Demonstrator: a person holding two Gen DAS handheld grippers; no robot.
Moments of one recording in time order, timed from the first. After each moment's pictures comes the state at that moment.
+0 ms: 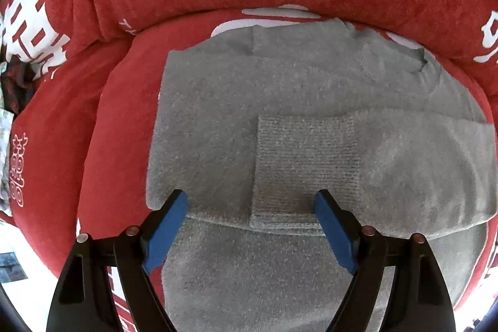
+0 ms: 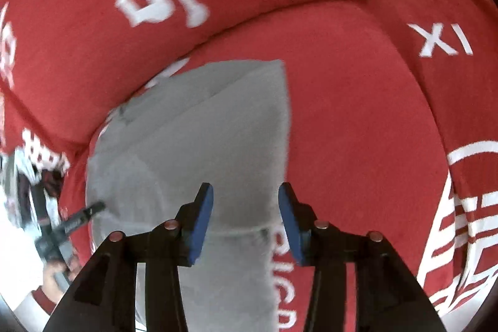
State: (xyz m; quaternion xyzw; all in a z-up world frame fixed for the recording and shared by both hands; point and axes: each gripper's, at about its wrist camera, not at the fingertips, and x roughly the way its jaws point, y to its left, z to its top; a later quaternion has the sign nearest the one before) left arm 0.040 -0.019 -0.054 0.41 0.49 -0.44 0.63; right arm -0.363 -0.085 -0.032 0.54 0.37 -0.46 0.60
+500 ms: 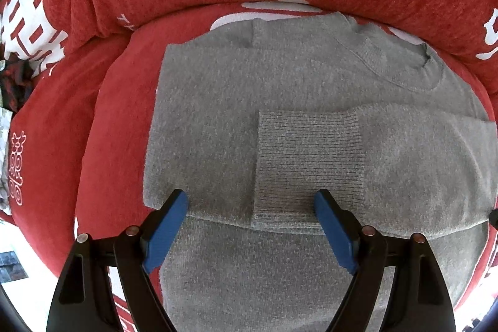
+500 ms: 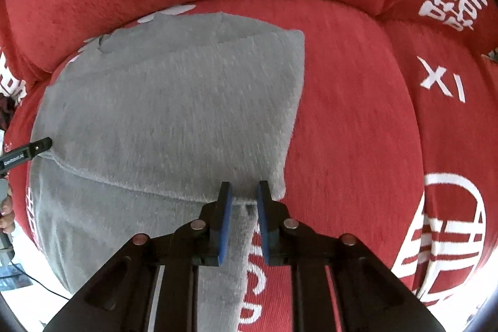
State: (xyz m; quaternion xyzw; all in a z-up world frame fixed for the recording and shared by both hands) left arm 0.041 -0.019 -0.059 0.41 0.50 -0.44 0.63; right arm -0.335 -0.069 -0.051 0.46 0.50 -0.46 0.58
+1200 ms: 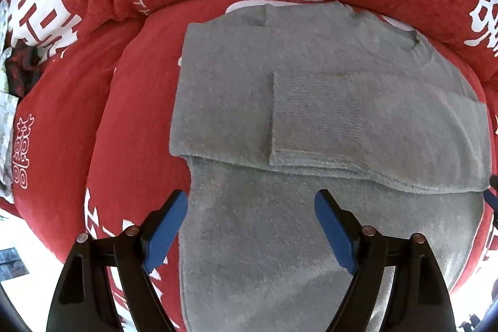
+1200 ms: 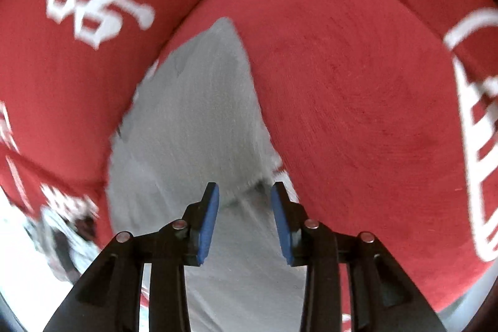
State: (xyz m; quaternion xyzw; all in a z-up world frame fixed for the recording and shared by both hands) left arm 0.042 0.018 -0.040 0.41 0.51 -0.44 0.62; right arm -0.413 -0.050 -0.073 0.70 0.20 -0.47 0.49
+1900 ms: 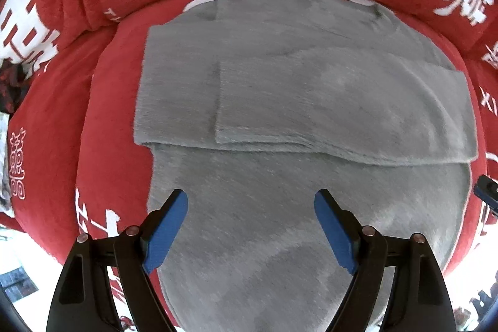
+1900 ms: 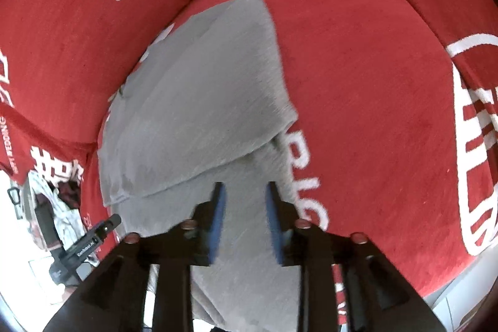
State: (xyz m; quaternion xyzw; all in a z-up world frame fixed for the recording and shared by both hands) left arm 0.001 0.022 -0.029 0.44 0.51 -0.47 0.57; right arm -0.373 -0.030 -0.043 0.66 0.31 -0.44 0.53
